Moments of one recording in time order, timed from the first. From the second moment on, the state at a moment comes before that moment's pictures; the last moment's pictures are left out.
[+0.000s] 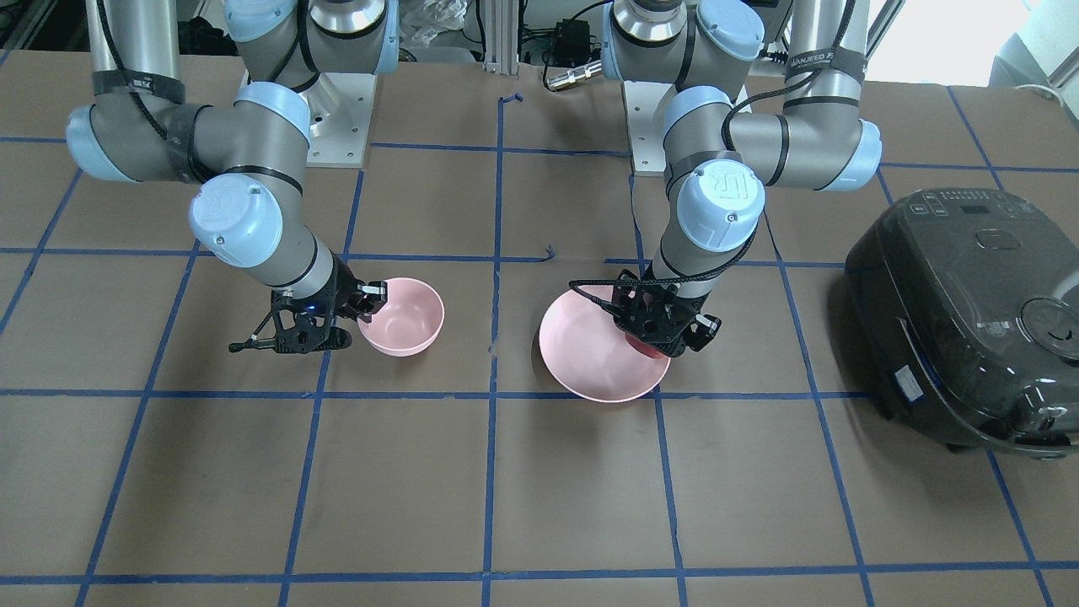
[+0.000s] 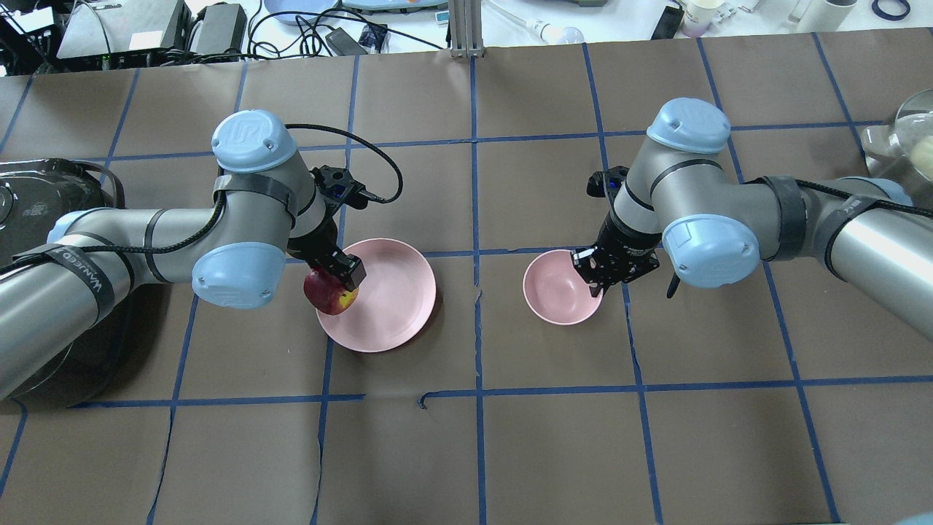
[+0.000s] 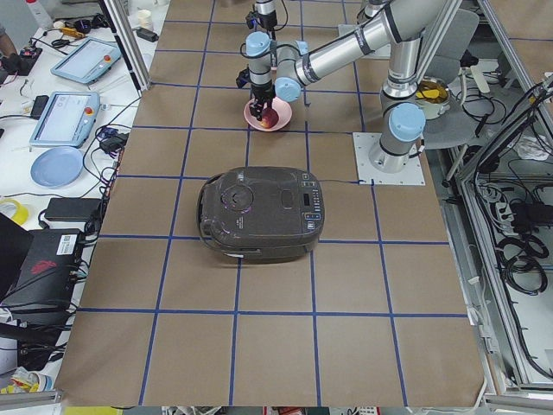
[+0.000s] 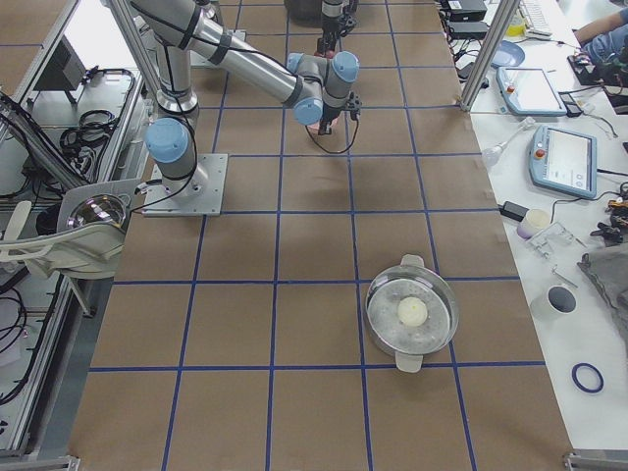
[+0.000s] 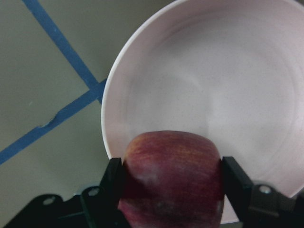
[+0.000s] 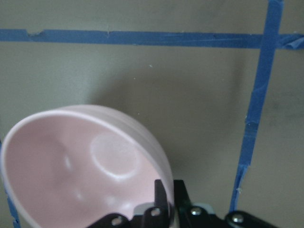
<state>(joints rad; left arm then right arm) -1.62 -1.79 -1.99 -0.97 1.58 0.51 1.58 -1.33 1.99 -2.05 -1.41 -0.05</state>
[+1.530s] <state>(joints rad) -1.75 -1.81 -1.73 -1.14 1.49 -0.20 1.52 -1.40 1.59 -1.57 -1.48 -0.04</state>
